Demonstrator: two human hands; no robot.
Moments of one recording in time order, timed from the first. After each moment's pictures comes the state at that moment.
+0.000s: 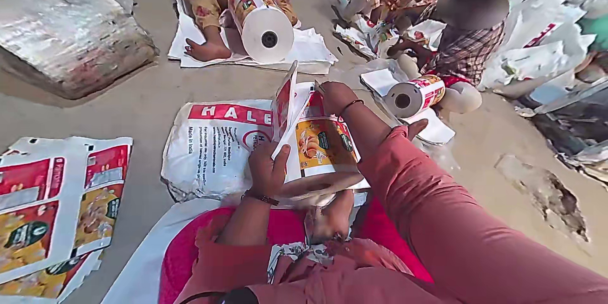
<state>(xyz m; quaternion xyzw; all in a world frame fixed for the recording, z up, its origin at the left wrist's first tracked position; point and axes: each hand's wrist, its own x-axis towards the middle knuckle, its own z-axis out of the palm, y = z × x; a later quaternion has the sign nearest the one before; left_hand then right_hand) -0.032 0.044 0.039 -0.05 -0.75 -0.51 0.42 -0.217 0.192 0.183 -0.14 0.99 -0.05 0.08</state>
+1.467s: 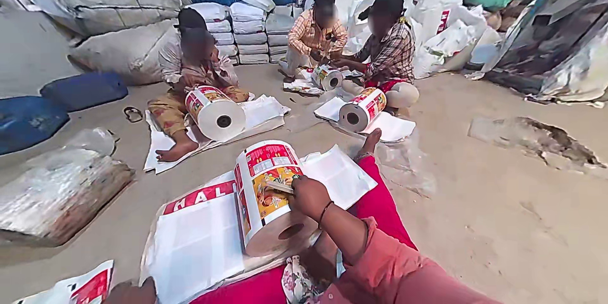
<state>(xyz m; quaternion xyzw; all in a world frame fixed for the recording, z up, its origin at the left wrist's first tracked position) 0.025 -0.115 0.005 0.45 -0.87 -0.17 0.05 -0.077 0.316 0.129 -0.13 0.98 -0.16 0.04</state>
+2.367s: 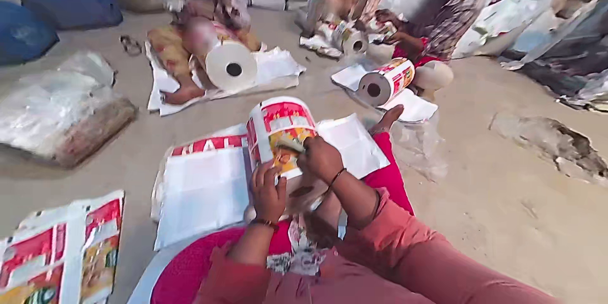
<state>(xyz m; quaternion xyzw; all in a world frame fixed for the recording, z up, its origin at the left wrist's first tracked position) -0.013 0.122 0.008 -0.06 -0.90 -0.32 0.30 -0.078 0.290 0.124 -0.09 0.98 -0.17 0.02</state>
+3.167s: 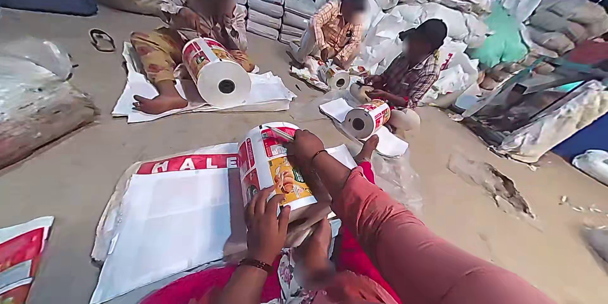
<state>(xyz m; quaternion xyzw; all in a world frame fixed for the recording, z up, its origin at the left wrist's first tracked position) -0.018 0.123 0.016 -0.06 -0.88 -0.35 0.30 -0.202 0.241 0.147 -0.06 0.99 -0.10 0.01</state>
